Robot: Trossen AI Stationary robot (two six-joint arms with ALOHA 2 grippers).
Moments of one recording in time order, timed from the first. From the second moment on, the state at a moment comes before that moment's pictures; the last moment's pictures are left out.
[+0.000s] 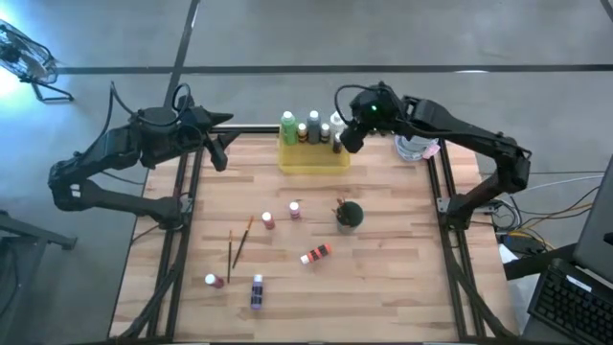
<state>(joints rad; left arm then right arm) 0.18 0.91 1.37 -0.72 -0.43 0.00 -0.41 1.51 1.59 -0.83 0.28 0.16</state>
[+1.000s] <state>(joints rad) 0.18 0.94 1.39 -1.07 -0.22 -0.27 0.06 1.41 1.60 -0.46 0.28 0.14</state>
